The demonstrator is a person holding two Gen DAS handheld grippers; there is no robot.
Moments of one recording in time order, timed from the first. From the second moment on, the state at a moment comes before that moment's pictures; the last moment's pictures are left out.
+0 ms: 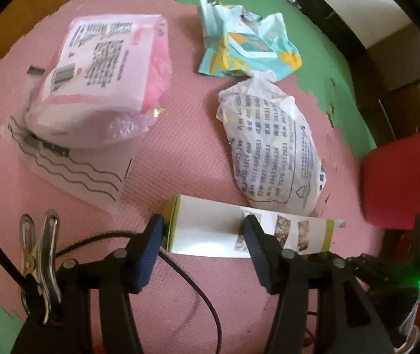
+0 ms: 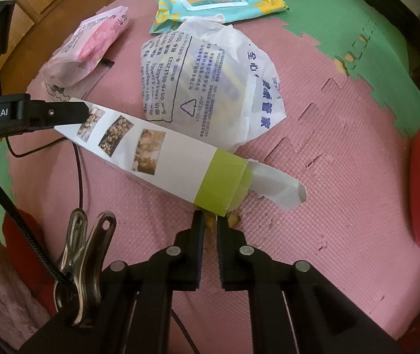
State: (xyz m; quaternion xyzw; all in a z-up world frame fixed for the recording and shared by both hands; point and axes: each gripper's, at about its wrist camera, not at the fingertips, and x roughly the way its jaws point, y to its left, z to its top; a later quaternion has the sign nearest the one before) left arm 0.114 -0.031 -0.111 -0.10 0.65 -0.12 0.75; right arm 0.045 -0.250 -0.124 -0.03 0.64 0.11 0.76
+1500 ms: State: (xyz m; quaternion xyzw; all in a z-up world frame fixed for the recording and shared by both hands) left arm 0.028 -0.157 0.137 -0.09 0.42 -0.28 0.86; right arm -0.093 -0.362 0.117 -0.02 0.31 -0.02 0.95
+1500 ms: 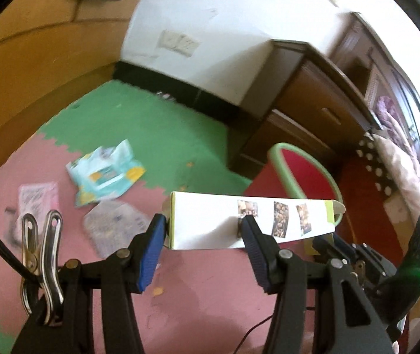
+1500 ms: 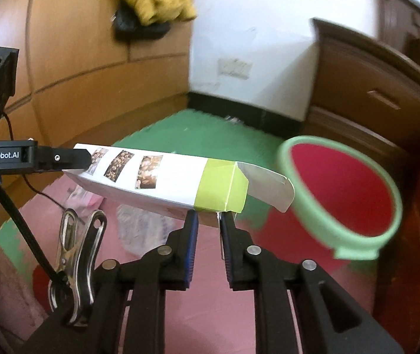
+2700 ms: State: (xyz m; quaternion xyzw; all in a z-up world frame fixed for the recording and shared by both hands) left arm 0.053 -0.338 0.134 -0.03 0.38 -0.35 0.85; right arm -0.067 -0.537 0.082 0.07 0.31 -0.13 0.94
